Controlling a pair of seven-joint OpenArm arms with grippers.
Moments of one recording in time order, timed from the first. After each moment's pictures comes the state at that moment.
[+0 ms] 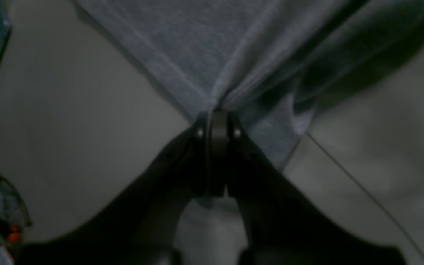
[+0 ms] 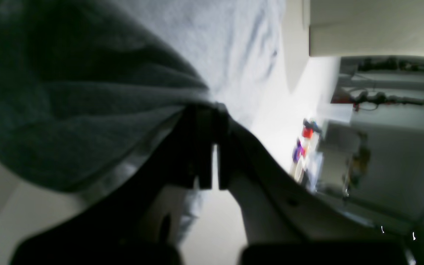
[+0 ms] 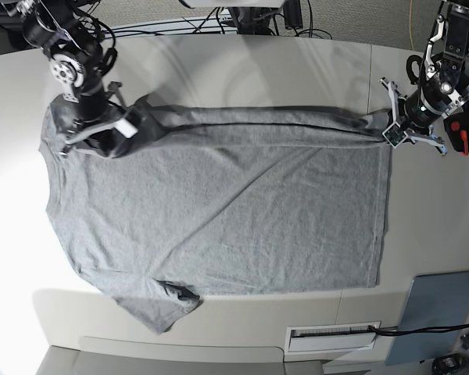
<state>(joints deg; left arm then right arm) 20.2 -36.4 -2.2 97.2 1.3 -30.1 20.1 -19.5 42.5 -22.6 111.8 -31.2 4.6 -37.0</state>
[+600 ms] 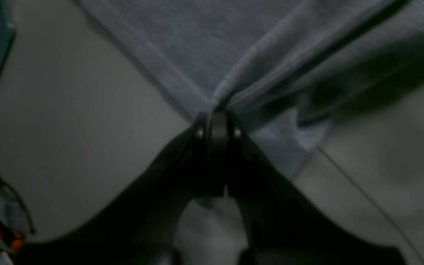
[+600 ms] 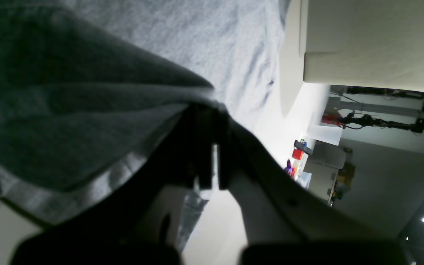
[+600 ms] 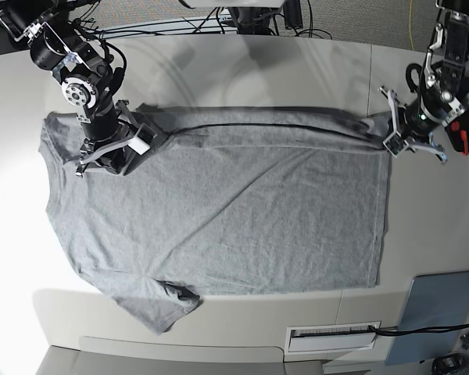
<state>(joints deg) 16.5 -35.8 -2.3 95.6 1.1 -30.9 20.3 -9.2 42.5 -29.9 106.0 -31.5 4.3 -37.6</state>
